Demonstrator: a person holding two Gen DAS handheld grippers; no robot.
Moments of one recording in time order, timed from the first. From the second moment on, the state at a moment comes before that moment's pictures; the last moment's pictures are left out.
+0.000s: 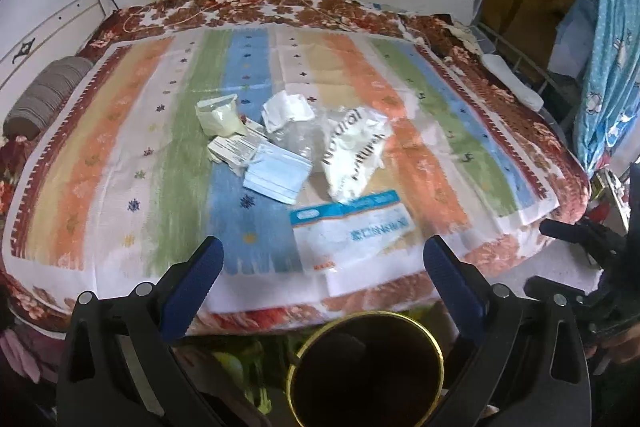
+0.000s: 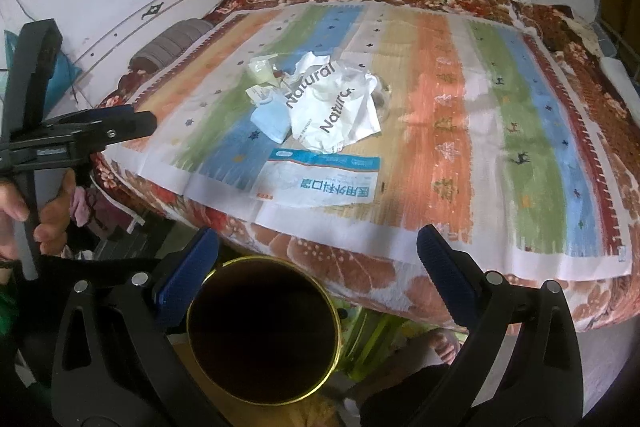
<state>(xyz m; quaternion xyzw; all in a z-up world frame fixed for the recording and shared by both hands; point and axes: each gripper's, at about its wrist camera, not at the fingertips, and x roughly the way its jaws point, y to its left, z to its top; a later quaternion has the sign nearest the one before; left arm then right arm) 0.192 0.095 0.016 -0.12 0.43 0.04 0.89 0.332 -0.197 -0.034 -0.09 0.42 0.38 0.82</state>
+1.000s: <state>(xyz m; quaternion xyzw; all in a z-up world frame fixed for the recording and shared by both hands) 0.285 0.194 -0.075 -0.21 0.46 0.07 0.86 0.449 -0.153 -0.115 -0.01 0.52 0.38 0.76</state>
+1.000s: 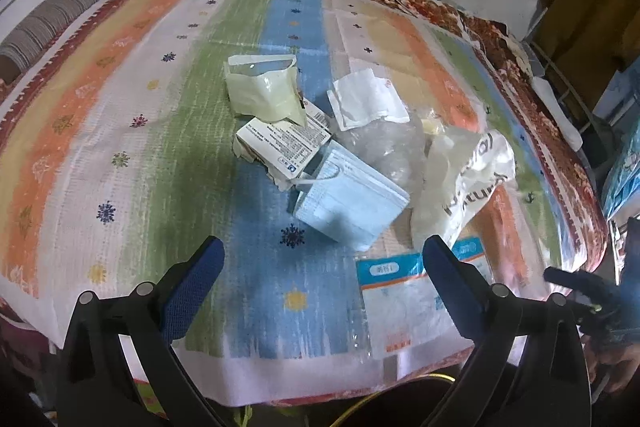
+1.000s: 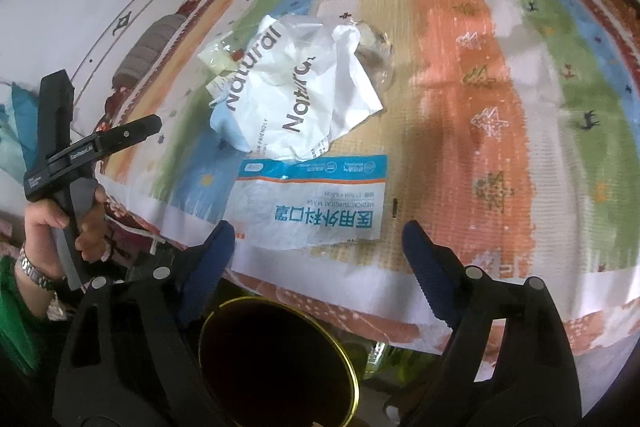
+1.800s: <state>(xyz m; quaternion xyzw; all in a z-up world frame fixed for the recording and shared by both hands) 0.328 0.199 -0.112 -0.20 0.49 0.03 0.85 0.506 -0.137 -0.187 0.03 0.58 0.36 0.73</state>
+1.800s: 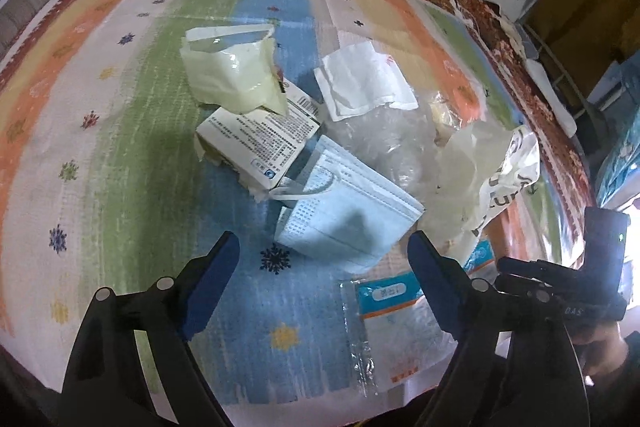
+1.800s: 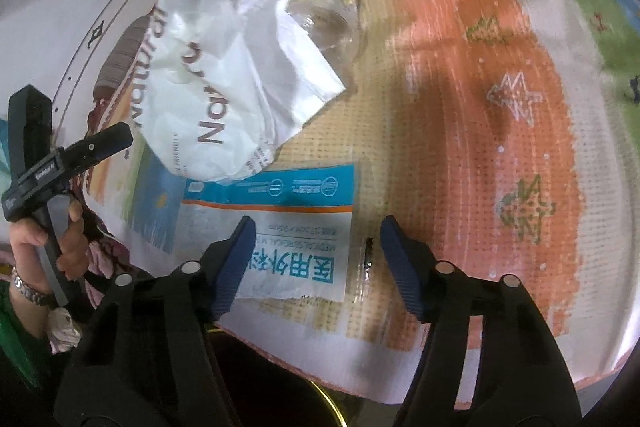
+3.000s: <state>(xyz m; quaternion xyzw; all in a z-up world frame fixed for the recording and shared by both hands) 0.312 0.176 -0.084 -0.21 0.48 -0.02 0.85 0.469 -0.130 -0.134 -0.03 0.54 0.38 0.75</state>
